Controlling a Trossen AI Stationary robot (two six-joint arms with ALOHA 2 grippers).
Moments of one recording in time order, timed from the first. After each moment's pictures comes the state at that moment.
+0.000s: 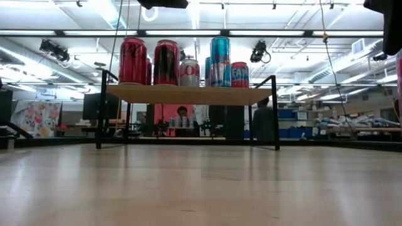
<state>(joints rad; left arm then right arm) -0.36 1.34 1.07 -0.24 -0.39 0.01 0.82 1.60 1.21 -0.95 0.39 0.91</state>
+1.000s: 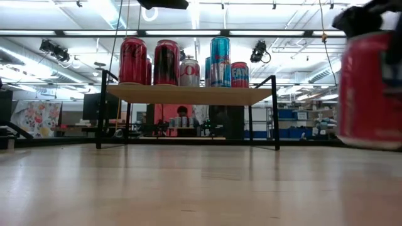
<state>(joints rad) -0.36 1.34 1.07 -0.24 -0.42 0.01 0.67 1.50 1.11 -0.97 0.39 0.71</state>
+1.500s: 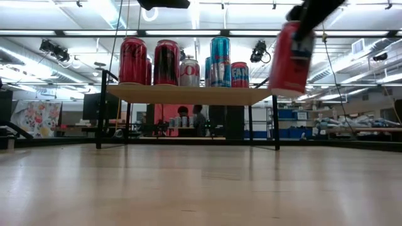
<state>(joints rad) -0.35 1.34 1.07 -0.21 -0.43 -0.04 0.26 1.29 1.19 -0.98 0.34 0.26</state>
